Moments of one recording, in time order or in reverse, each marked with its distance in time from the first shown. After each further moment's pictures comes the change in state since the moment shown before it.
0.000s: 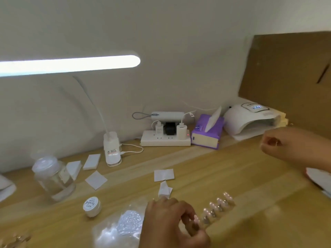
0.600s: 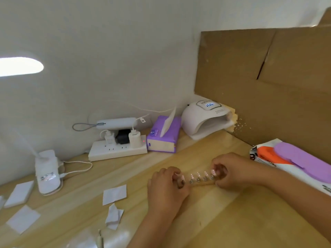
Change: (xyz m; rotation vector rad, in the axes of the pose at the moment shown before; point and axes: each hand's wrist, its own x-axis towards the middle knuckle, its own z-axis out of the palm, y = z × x) left_hand 0.133 0.036 0.095 -0.181 0.160 -0.120; right_hand 0.003 0.049 0.074 0.270 -0.313 -0.015
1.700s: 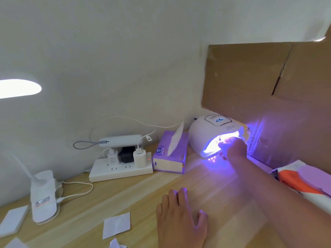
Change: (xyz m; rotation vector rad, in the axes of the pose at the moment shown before) left_hand 0.006 -0.001 0.025 0.352 0.167 0.125; right_hand 0.145 0.027 -0.018 0.714 0.747 0.624
